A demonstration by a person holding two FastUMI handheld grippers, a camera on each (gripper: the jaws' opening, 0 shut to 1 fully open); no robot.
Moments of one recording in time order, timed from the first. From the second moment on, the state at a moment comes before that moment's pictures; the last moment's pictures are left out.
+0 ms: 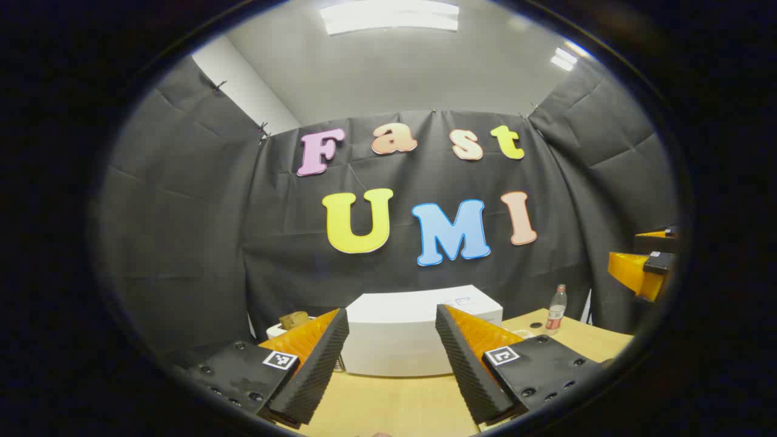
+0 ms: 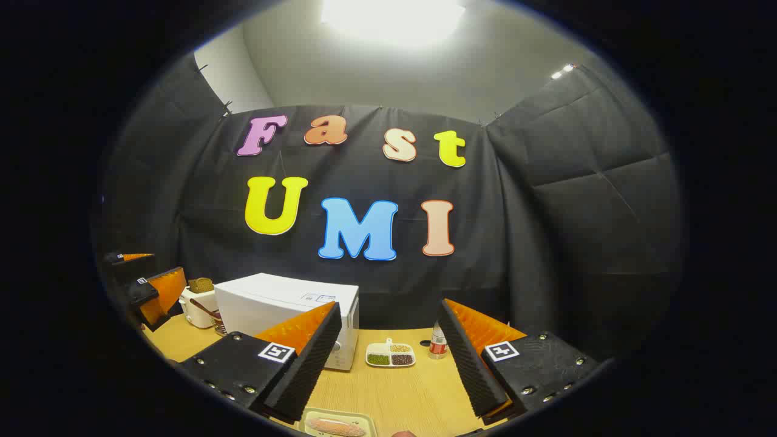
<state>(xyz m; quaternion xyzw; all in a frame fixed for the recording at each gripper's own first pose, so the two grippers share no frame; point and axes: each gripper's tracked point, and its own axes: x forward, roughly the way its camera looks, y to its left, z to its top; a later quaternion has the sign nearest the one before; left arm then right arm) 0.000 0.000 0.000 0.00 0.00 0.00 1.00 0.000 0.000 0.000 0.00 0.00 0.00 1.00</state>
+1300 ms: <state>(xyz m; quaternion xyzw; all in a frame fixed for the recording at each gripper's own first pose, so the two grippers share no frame) 0.090 -0.051 -0.013 -0.03 -0.01 -0.05 1.00 -0.021 -0.040 -0.011 0.00 0.01 -0.04 1.00</state>
